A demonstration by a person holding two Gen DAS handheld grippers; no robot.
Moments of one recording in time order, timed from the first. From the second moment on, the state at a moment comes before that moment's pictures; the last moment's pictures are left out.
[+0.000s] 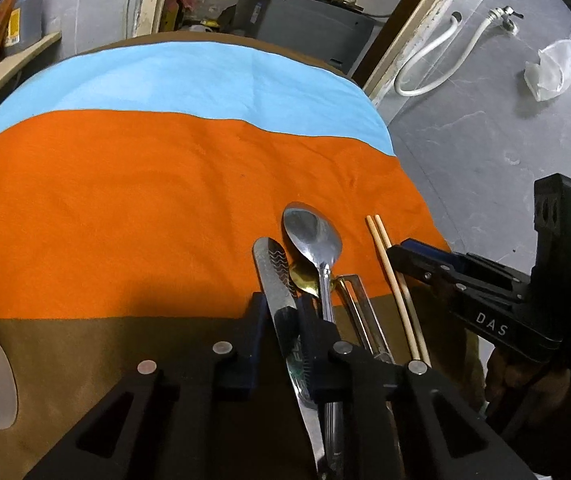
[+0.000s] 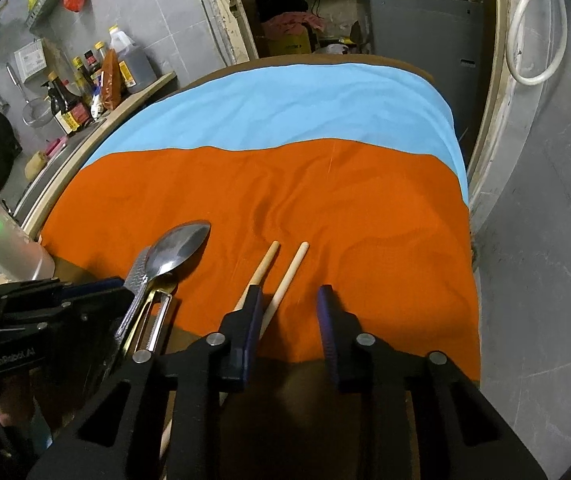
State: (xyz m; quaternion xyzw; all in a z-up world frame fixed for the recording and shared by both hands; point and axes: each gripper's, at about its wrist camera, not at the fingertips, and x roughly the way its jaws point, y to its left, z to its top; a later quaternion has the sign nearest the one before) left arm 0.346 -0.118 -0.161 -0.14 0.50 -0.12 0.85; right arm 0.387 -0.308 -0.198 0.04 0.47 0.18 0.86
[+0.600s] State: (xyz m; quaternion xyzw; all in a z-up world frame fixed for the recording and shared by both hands) left arm 0.361 -0.120 -0.167 -0.19 0.54 -0.14 0.81; right arm 0.394 -0.307 -0.204 0.07 0.50 0.20 0.84
